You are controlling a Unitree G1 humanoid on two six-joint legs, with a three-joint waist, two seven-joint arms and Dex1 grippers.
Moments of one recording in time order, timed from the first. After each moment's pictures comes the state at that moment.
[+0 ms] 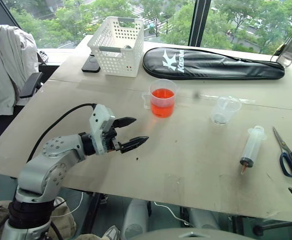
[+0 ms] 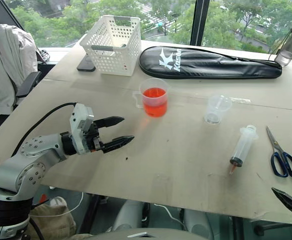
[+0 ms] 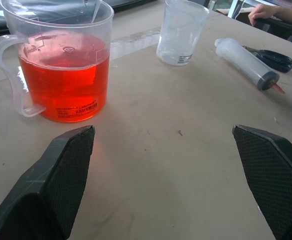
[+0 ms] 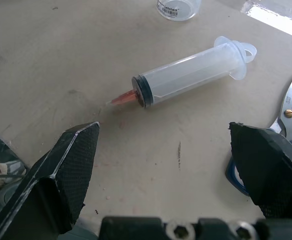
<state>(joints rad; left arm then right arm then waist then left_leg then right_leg) -0.13 0.72 0.15 -0.44 -0.67 0.65 -0.85 0.78 -0.63 -1.00 -0.53 0.64 0.46 1.17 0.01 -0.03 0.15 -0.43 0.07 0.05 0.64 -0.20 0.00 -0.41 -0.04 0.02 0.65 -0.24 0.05</state>
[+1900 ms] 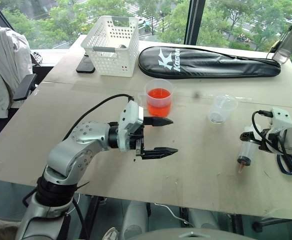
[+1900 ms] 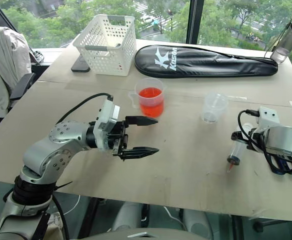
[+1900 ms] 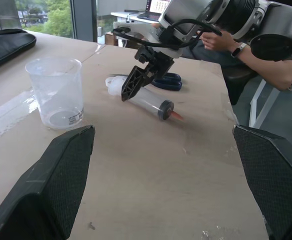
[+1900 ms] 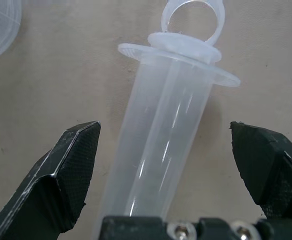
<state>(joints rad) -0.35 0.65 -0.08 -0.45 -0.68 0.60 -1.04 -0.38 -0.88 -0.17 0.02 1.96 1.24 -1.11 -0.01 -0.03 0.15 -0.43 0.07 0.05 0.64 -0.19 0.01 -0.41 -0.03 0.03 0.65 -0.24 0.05</state>
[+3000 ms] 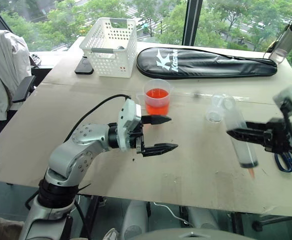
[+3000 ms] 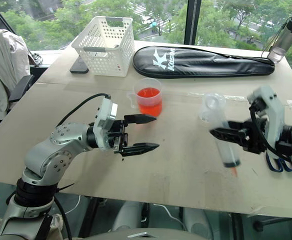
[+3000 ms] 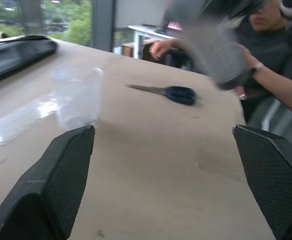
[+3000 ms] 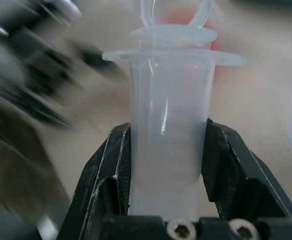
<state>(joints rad) -0.35 0.60 -0.01 -0.38 -0.72 0.61 -0.96 -0.54 -1.06 -0.23 -0.56 1.95 1.02 -0.06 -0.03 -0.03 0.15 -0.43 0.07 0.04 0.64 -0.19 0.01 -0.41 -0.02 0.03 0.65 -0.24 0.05</state>
